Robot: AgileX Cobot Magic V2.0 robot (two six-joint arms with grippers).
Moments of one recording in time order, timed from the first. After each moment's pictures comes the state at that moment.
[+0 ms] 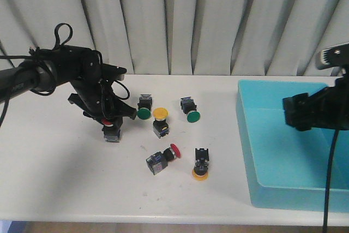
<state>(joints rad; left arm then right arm) -0.28 2.17 -1.71 -0.07 0.93 0.02 0.17 1.14 -0.79 -0.09 0.34 -0.09</state>
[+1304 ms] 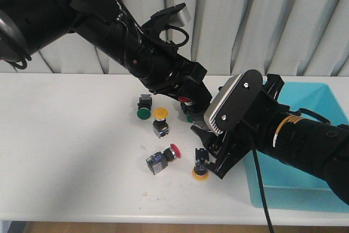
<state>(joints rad) -0.50 1.88 -1.83 -0.71 1.20 0.26 0.59 1.24 -0.73 -0.12 0.01 -0.42</state>
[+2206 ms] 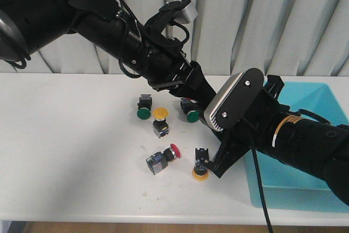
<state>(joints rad) -0.50 1.88 -1.83 -0.78 1.20 0.49 0.59 1.24 -0.73 -0.11 0.00 -0.39</state>
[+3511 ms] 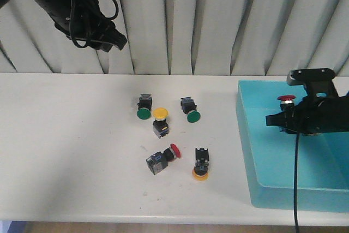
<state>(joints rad) -0.38 1.88 -2.03 0.12 1.22 0.09 -0.01 1.68 -0.94 0.29 0.29 -0.34</state>
